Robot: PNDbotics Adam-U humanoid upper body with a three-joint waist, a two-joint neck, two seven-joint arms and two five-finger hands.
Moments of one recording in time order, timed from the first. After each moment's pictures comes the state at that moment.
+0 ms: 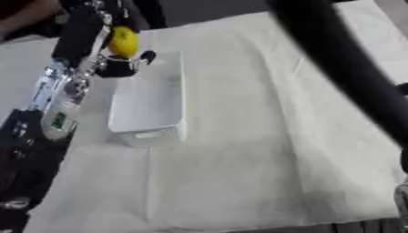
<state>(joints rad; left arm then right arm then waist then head) -0.60 0.27 -0.08 -1.52 -1.07 -0.17 0.24 -0.04 -0.41 0.02 -1.99 -0.48 -0.85 0.27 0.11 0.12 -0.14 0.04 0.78</state>
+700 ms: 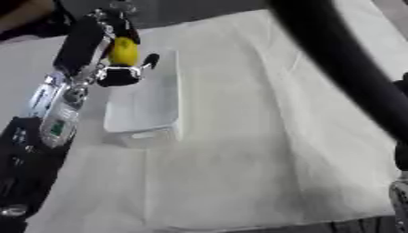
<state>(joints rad) -0.59 0.27 -0.09 -1.49 -1.05 -0.24 0.20 -0.04 -0.41 0.02 -1.99 -0.47 -0.85 0.27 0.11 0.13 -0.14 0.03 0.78</state>
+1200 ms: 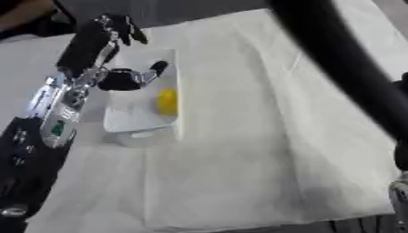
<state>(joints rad) -0.59 0.27 -0.09 -1.48 -1.05 -0.28 0.13 -0.04 -0.41 0.02 -1.99 -0.47 -0.85 0.27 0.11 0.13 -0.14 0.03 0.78</state>
